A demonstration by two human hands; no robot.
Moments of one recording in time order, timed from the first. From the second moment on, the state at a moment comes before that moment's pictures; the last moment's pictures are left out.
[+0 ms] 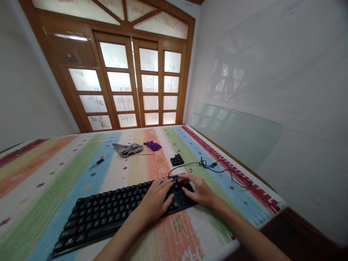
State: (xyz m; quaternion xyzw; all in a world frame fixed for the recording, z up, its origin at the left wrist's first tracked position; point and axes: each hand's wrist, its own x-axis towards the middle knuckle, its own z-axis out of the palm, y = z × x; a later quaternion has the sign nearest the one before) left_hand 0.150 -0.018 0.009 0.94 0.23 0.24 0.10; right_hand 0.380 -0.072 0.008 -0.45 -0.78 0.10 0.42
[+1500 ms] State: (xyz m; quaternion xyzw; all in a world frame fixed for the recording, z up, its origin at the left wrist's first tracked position) left_hand 0.150 -0.015 0.008 0.94 0.22 0.24 0.09; right_hand 0.384 -0.068 0.005 -0.42 -0.81 0.03 0.40
